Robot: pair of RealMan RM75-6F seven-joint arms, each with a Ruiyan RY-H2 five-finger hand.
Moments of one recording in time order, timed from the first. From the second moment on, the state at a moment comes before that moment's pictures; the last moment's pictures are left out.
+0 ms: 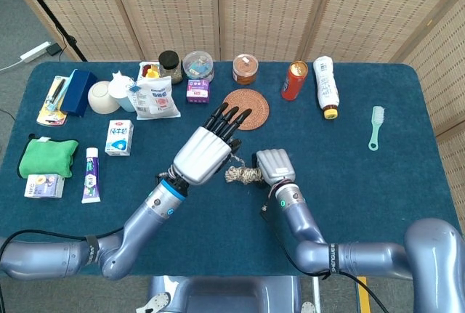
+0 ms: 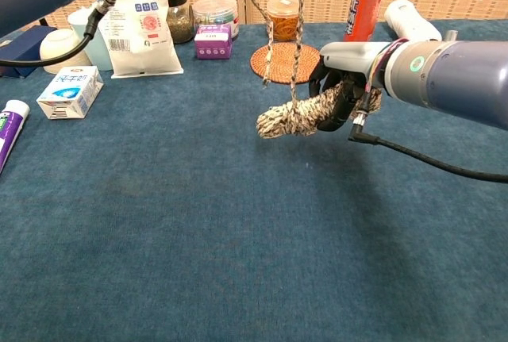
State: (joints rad) left arm -0.95 -1.54 -0.35 -1.77 1.21 1.10 0.72; right arm 1.04 -1.58 0.19 -1.65 -0.43 1.09 -0.62
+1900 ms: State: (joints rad) left arm -0.94 -1.76 -0.18 -1.25 1.24 1.07 0.41; right arm 1.09 -1.37 0.38 -1.82 -0.13 1.00 -0.09
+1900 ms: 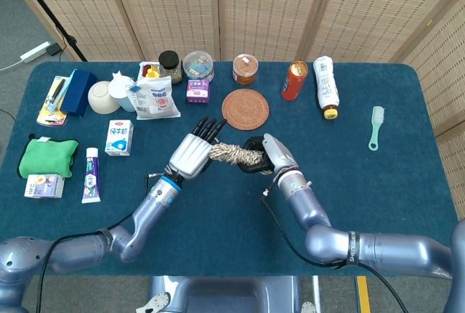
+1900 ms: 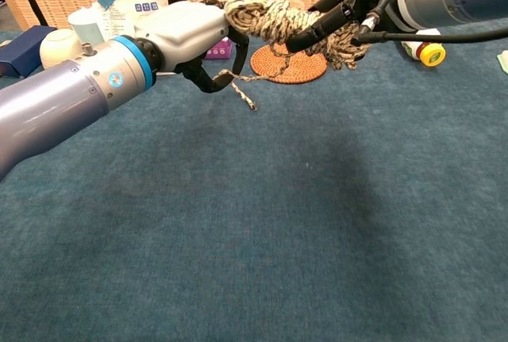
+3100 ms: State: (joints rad) left arm -0.97 -1.70 -0.27 -1.48 1.28 1.10 0.63; right arm 1.13 -1.62 0.29 -1.52 -0.14 1.19 -0.51
